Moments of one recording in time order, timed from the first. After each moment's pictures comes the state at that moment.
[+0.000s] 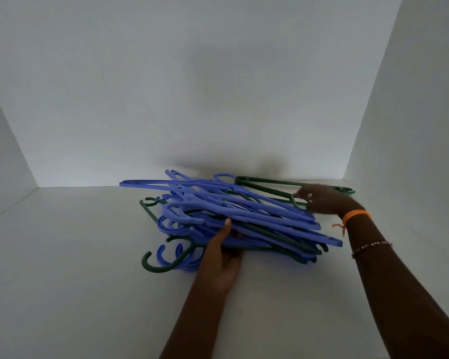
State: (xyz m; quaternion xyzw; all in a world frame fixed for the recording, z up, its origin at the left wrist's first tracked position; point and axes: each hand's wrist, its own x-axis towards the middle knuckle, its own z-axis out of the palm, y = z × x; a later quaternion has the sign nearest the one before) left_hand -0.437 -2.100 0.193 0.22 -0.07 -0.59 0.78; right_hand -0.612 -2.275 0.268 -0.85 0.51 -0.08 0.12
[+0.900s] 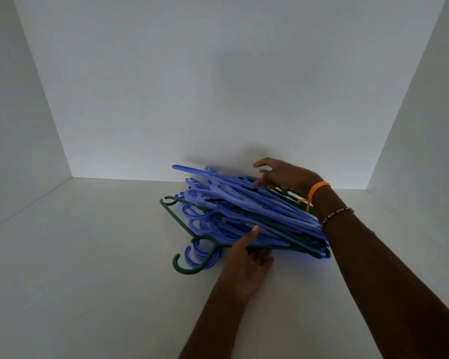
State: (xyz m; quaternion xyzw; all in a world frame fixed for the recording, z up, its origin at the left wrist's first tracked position) left_hand -0.449 -2.088 0.192 0.30 -0.06 -0.64 0.71; right_hand -0.502 -2.250 0.311 -0.84 0.35 -0.15 0.38
